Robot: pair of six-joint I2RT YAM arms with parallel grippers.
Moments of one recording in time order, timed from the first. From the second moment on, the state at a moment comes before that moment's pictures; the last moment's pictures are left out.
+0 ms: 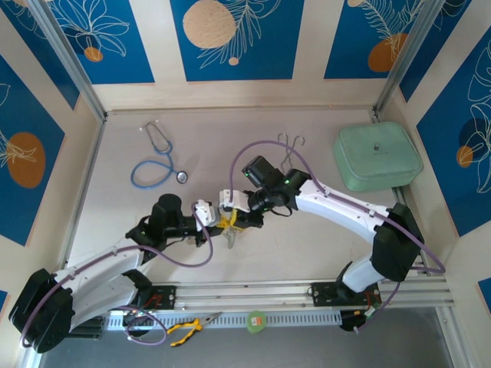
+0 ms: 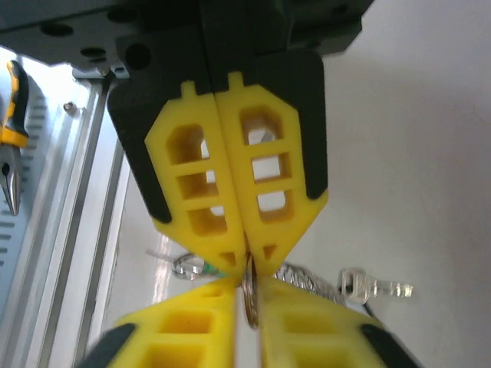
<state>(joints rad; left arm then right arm) -0.66 0.95 0.37 0.18 0.64 0.29 0.84 1.49 1.16 -0.70 -0.57 -0.61</state>
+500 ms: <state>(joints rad) -0.66 1.05 0.26 0.53 0.69 0.15 0.70 1.31 0.82 -0.28 -0.82 -0.43</state>
